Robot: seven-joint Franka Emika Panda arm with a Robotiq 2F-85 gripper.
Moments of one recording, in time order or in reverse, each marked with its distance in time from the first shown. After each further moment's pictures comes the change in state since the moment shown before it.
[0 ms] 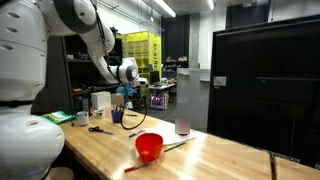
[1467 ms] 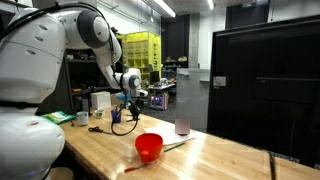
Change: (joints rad) arm -0.001 0.189 0.023 0.132 0.115 -0.190 0.146
